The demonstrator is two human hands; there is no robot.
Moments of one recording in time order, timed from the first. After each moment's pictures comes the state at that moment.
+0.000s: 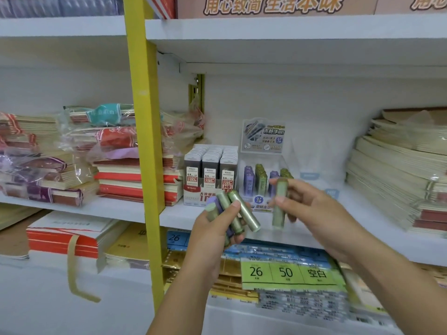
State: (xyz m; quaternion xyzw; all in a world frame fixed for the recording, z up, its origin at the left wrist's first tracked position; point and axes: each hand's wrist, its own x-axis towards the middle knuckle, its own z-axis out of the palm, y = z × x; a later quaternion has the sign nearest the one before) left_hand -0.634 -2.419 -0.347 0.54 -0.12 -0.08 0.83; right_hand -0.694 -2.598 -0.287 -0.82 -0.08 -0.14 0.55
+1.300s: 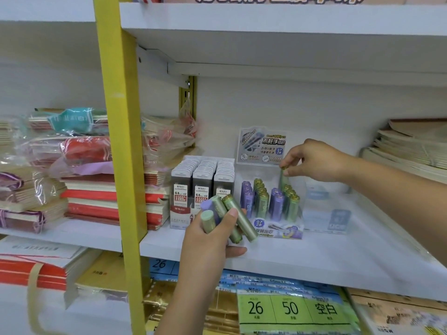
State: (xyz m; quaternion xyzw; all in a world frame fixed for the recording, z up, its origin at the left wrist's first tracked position) left_hand -0.597 -2.435 -0.339 0.59 -0.07 0.00 0.81; right_hand -0.557 -2.679 -0.201 -0.98 -0.04 -0.18 0.09
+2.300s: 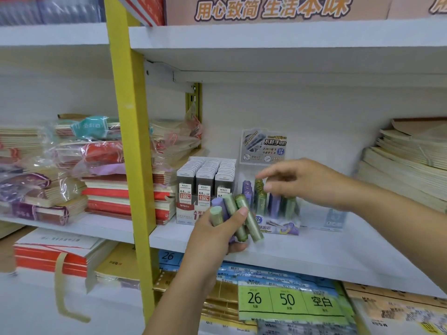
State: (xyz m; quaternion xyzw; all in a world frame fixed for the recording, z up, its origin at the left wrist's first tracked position) left_hand -0.616 -2.435 -0.322 0.60 -0.11 -0.05 0.79; right_hand -0.620 -2.634 -0.216 -0.92 -0.16 -0.07 0.35
